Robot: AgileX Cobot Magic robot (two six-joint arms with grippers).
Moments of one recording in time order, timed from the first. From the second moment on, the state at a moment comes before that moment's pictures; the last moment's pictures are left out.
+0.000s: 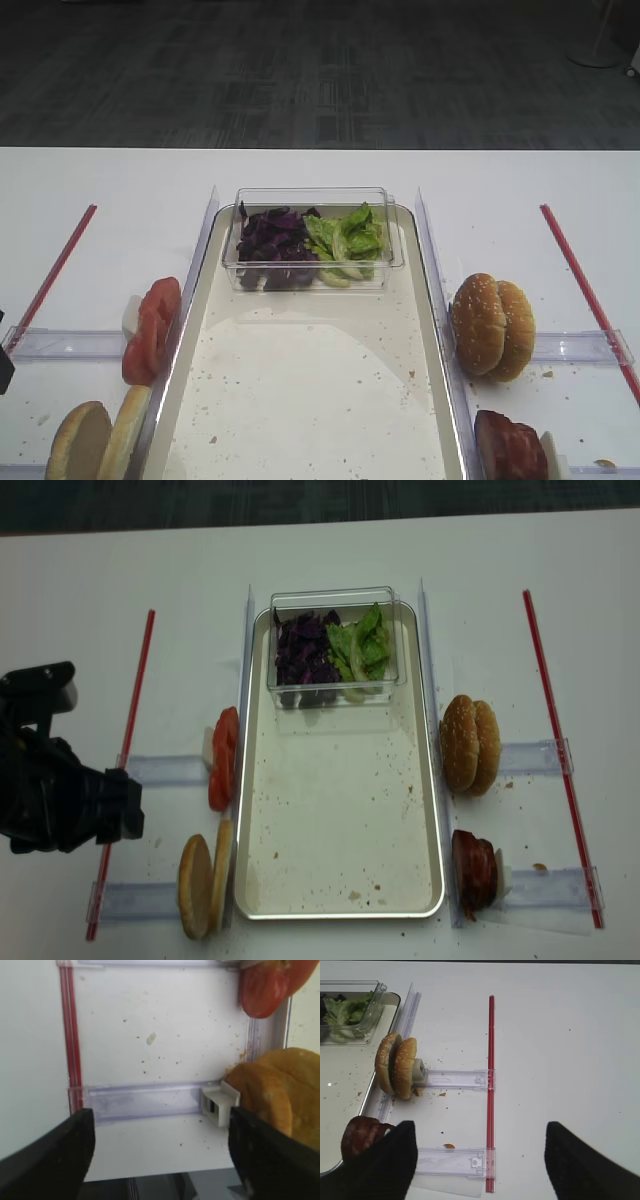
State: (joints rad) left arm 0.05 1.17 -0.66 -0.19 0.98 0.09; right arm -0.01 -0.02 -0.48 0.08 1.13 -0.05
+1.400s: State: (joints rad) left arm -0.56 1.17 -0.78 -0.22 1.07 -0.28; right arm -0.01 -0.02 -0.48 0.08 1.13 -0.04
